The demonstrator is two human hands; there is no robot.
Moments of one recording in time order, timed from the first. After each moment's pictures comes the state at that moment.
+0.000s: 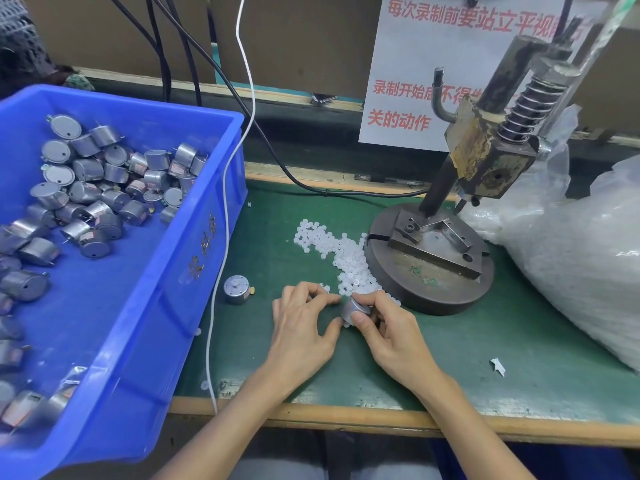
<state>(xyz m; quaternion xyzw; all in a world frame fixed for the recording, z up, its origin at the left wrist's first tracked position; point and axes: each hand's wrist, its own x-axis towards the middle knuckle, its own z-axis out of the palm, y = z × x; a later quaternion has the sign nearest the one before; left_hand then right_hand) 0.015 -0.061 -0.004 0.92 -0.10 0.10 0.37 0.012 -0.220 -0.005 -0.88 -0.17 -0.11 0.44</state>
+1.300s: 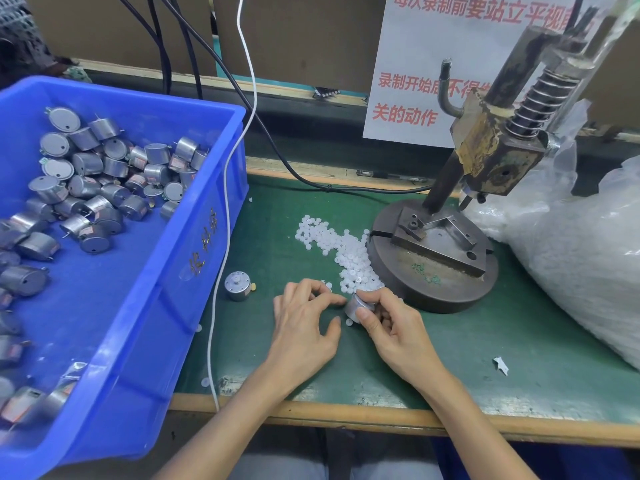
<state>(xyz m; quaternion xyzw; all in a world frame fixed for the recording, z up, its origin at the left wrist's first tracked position) 0.013 -0.060 0.000 0.92 -0.10 0.08 0.36 0.012 -0.221 -0.002 -0.86 -0.16 -0.10 0.48</state>
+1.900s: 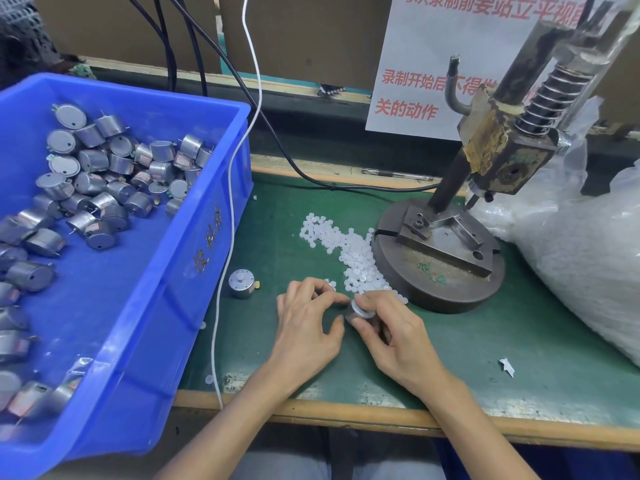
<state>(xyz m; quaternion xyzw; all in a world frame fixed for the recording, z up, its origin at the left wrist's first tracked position) 0.012 -0.059 0.001 0.92 -0.10 0.08 0.37 0.010 -0.220 -0.011 -0.87 -0.24 -0.17 0.39</state>
